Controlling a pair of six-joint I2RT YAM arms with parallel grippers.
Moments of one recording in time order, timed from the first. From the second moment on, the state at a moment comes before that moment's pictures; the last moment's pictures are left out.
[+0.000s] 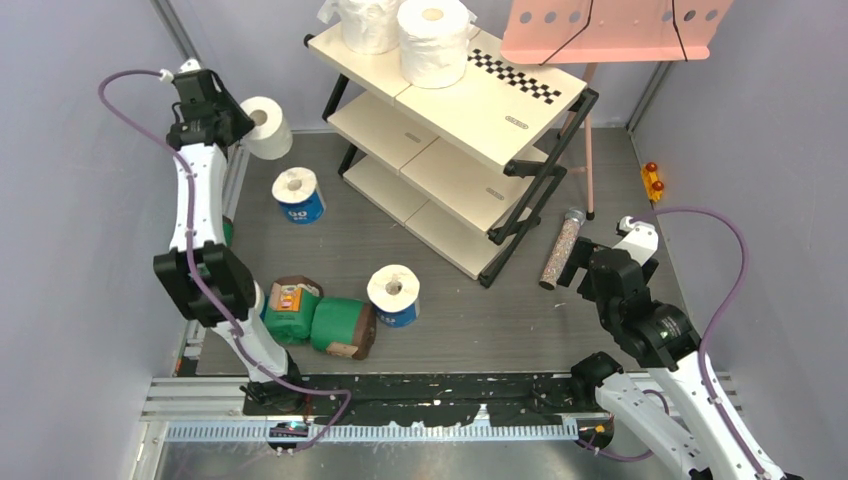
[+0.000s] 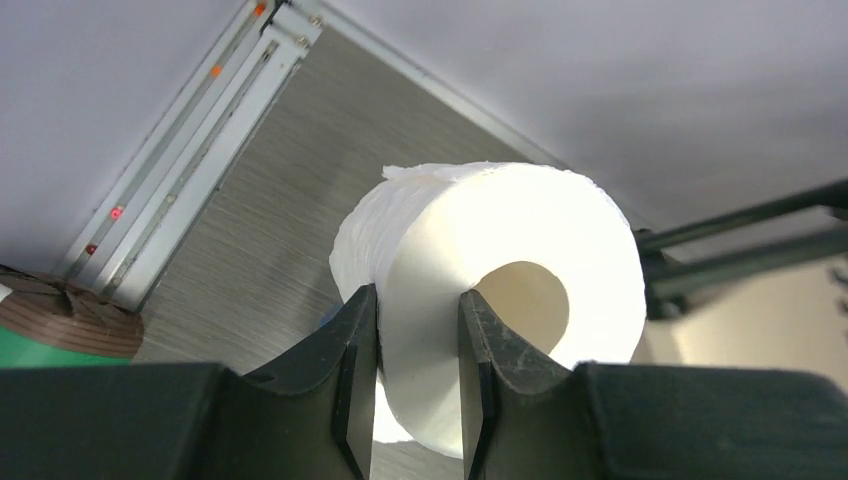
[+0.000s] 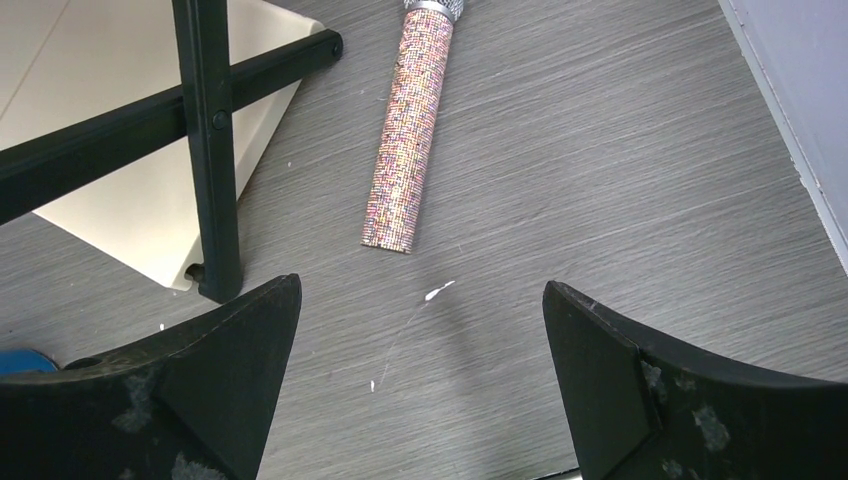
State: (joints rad) left arm 0.22 1.83 1.90 -0.60 -0.04 -0.44; right arm 0.46 0.56 0.81 -0.92 0.58 0.55
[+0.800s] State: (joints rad) left arm -0.08 1.26 1.92 -0.86 0.16 -0.39; right arm 0.46 0.50 0.80 -0.90 0.55 0.54
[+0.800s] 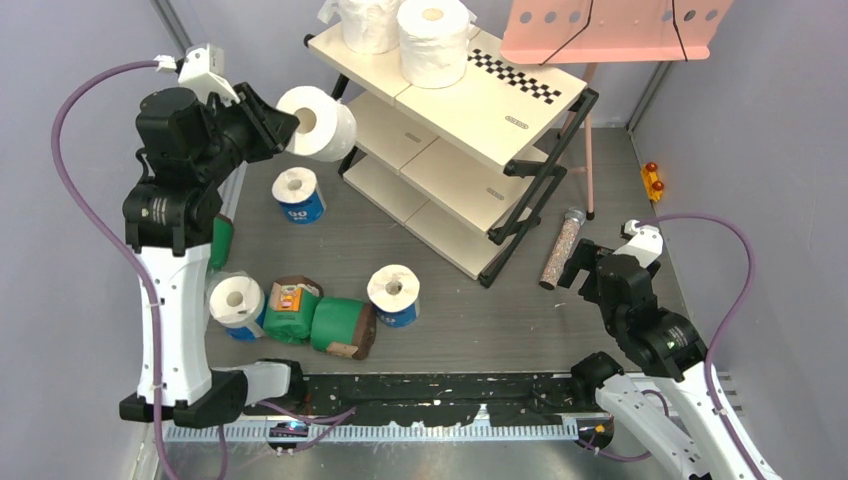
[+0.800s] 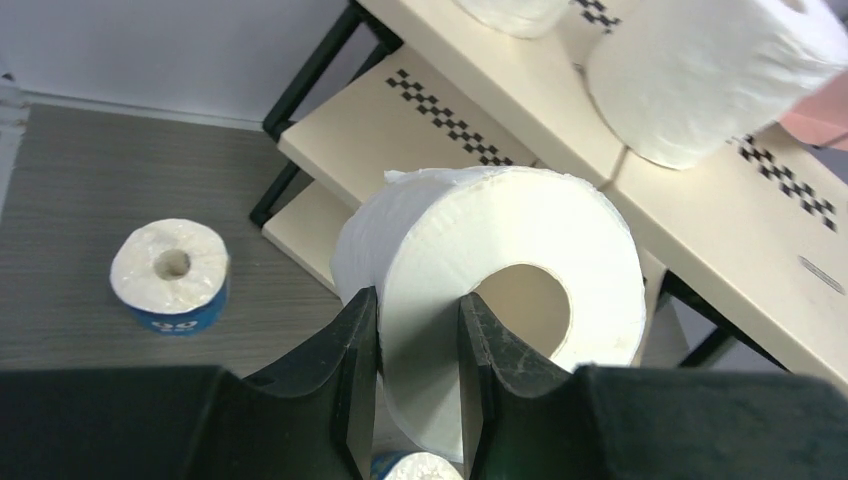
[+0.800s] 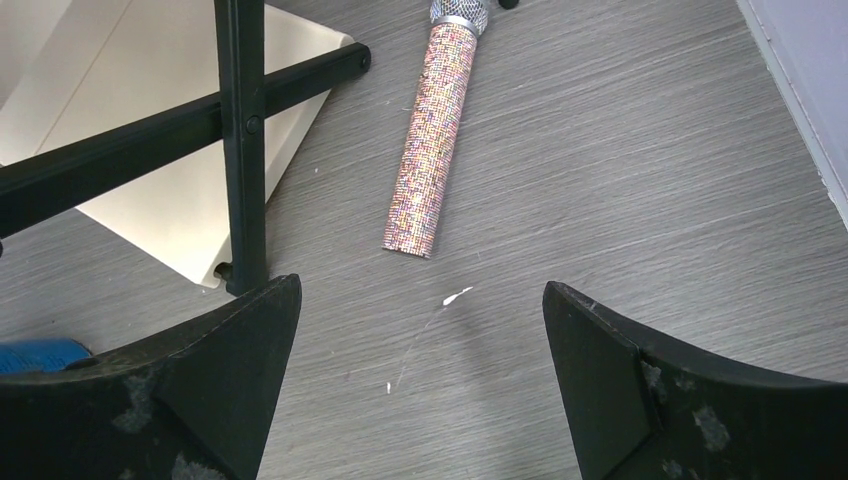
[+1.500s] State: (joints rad) left arm -0.45 1.28 2.15 -0.84 0.16 -0.39; right arm 0.46 0.48 0.79 -0.89 0.53 0.53
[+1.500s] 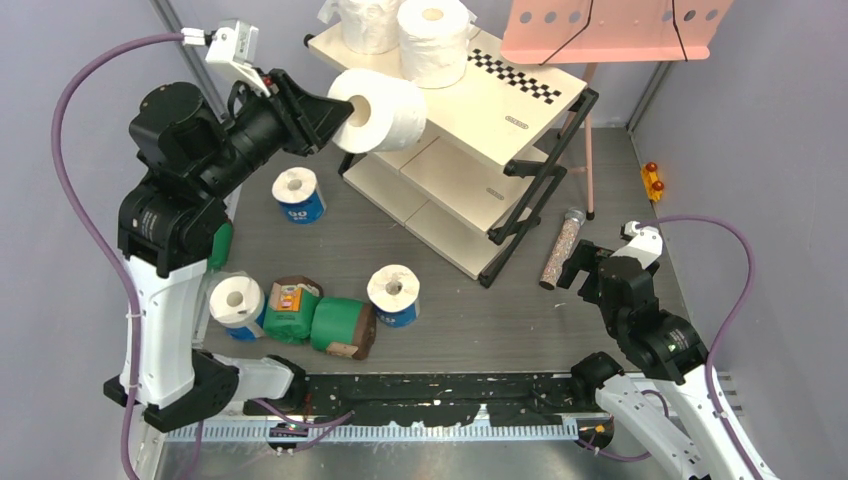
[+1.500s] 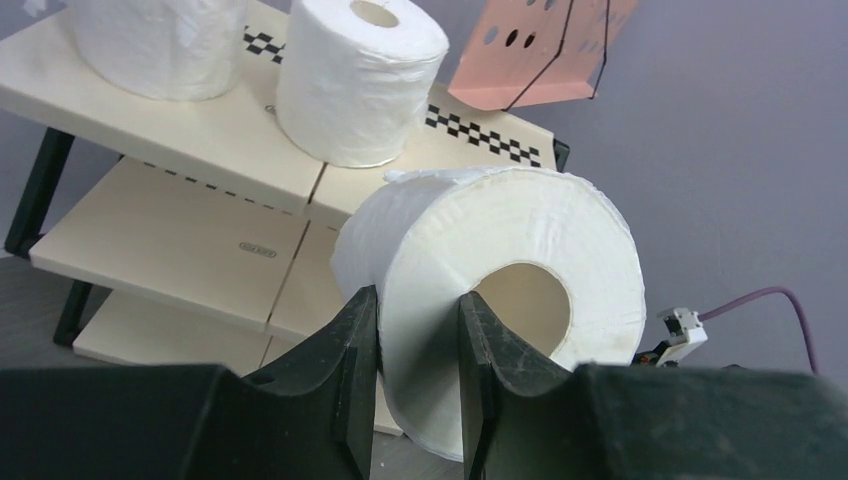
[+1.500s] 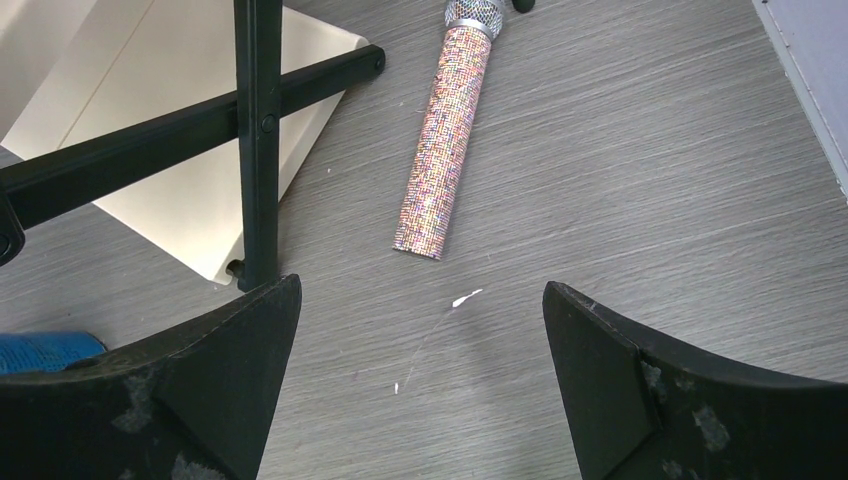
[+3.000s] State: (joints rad) left arm -0.67 1.63 2.32 -0.62 0.03 -0.37; right arm 0.46 0.48 0.79 -0.88 0.53 0.53
